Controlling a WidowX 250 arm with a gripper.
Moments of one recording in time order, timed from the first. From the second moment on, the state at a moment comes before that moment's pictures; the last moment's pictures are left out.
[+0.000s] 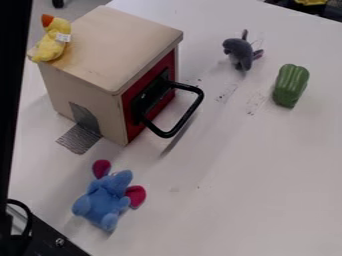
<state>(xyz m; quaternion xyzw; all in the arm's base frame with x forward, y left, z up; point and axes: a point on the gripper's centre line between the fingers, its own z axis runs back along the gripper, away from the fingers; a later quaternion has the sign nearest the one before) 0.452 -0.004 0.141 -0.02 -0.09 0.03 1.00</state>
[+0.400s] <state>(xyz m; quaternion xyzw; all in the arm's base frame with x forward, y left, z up) 0.448 0.005 0.113 -0.03 -0.05 0.06 1.00</state>
